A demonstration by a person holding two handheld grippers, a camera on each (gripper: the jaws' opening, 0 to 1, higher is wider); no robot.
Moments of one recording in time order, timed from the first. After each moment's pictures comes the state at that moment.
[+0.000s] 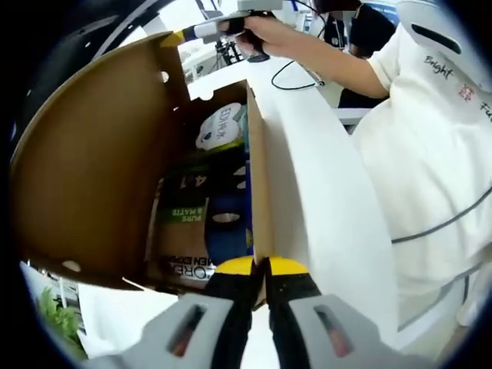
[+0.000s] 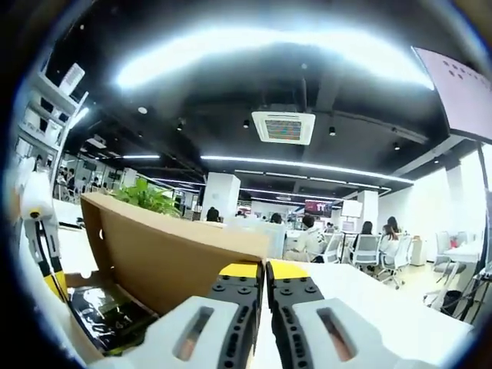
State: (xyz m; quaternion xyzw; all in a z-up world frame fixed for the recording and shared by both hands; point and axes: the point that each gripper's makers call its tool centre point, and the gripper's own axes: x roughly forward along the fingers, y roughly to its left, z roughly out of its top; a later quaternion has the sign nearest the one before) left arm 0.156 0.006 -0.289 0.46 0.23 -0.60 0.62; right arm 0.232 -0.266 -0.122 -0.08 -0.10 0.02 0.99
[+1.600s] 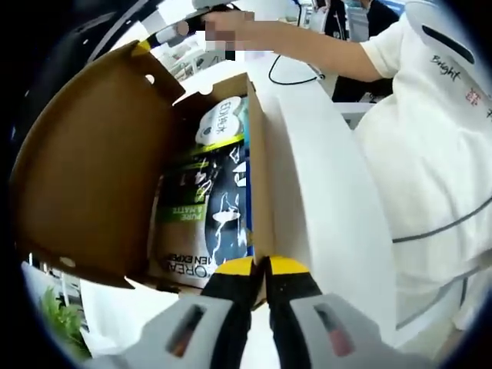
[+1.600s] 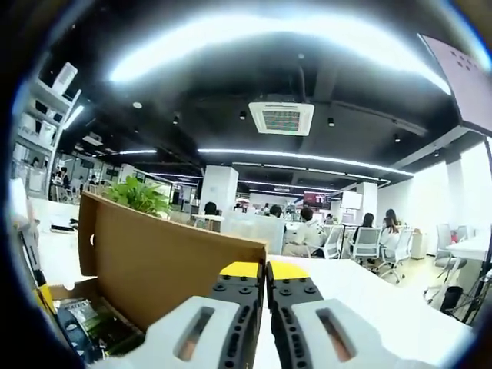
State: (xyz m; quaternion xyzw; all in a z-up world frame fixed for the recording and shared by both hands) left arm 0.157 0.006 -0.290 0.47 0.24 -0.59 0.61; right arm 0.279 -0.266 -0.112 -0.06 -0.08 0.01 1.00
